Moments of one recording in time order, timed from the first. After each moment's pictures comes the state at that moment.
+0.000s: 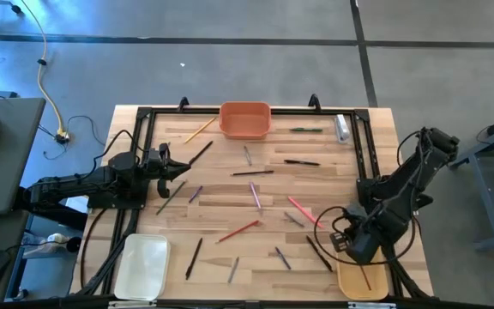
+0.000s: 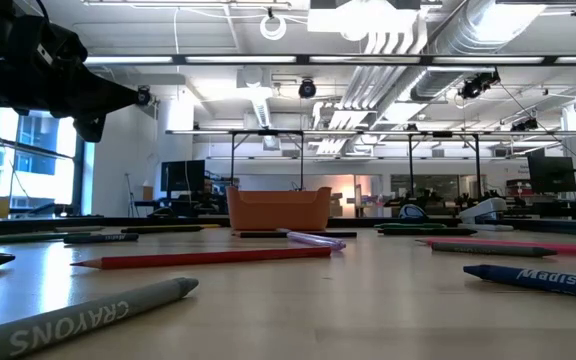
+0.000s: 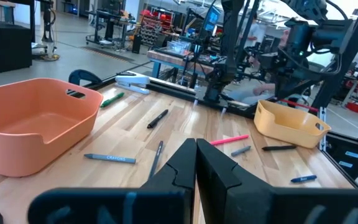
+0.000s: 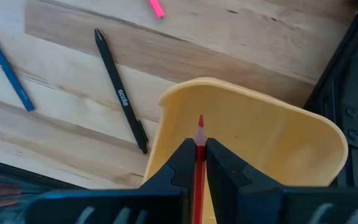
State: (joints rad) left arm 0.31 0.07 0.01 0.02 0.04 -0.23; right arm 0.90 1.31 1.03 -1.17 0.01 2.15
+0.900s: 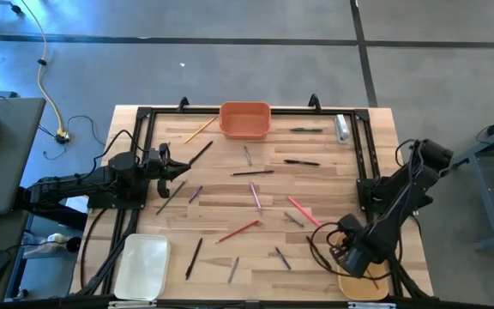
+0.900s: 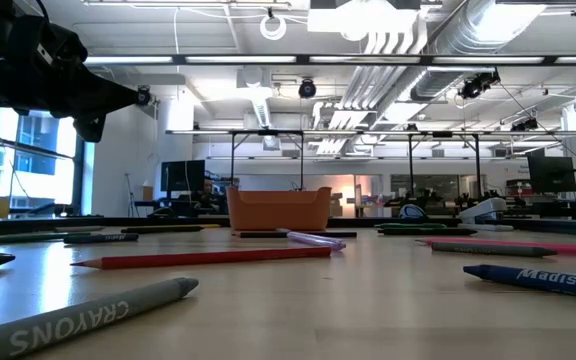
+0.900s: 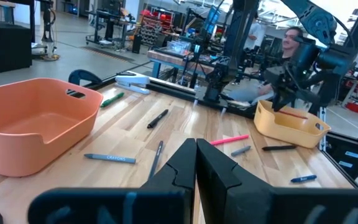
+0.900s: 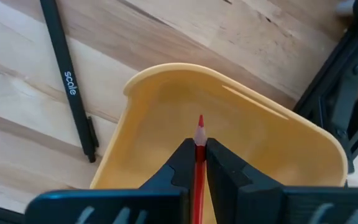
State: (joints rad) left arm 0.31 0.07 0.01 0.02 0.04 -0.23; right arm 0.94 1.50 1.03 -1.15 -0.03 2.00
